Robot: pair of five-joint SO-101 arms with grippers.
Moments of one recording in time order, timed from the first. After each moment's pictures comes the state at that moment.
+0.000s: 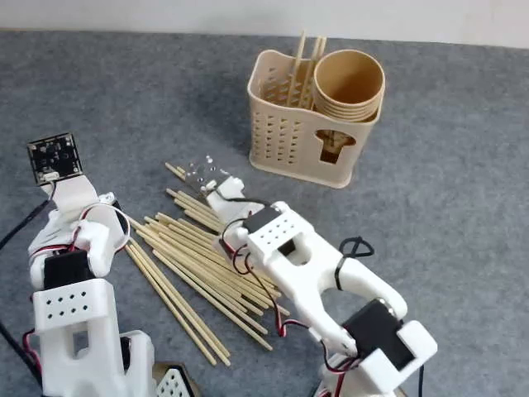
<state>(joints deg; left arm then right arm) -21.5 -56.5 61.0 47.3 8.3 -43.0 -0.9 35.4 40.7 11.5</state>
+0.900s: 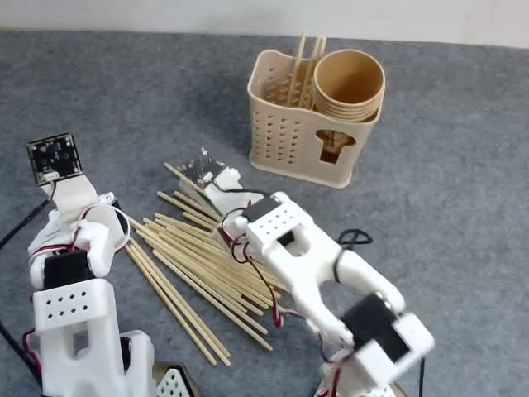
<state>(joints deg) -21.5 -56.5 61.0 47.3 8.3 -41.4 -1.2 31.3 40.7 16.3</state>
